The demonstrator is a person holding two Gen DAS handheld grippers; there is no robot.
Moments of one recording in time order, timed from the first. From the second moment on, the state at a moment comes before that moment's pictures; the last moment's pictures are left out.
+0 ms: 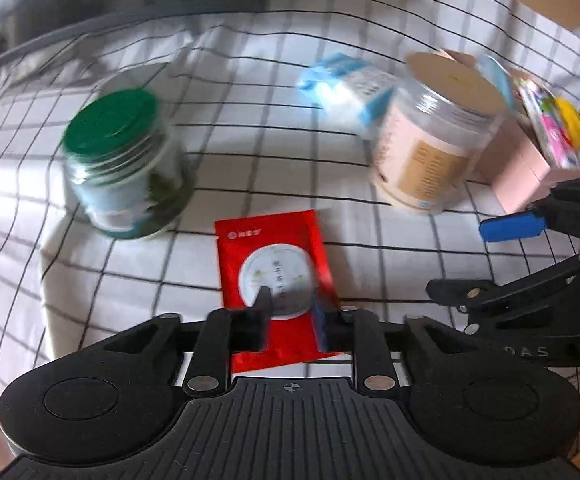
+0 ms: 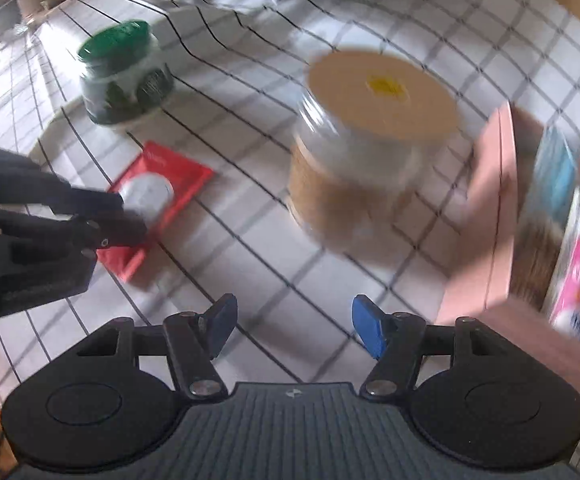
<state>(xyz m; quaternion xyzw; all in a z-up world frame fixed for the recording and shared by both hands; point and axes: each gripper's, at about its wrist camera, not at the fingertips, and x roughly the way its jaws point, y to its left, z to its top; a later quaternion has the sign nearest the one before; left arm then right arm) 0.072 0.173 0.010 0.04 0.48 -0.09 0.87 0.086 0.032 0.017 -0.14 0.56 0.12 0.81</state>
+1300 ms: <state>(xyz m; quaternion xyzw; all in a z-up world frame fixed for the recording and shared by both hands) 0.102 0.146 -0.009 0.08 0.52 -0.09 0.84 0.069 0.001 0.006 -0.10 0.52 0.12 0.84</state>
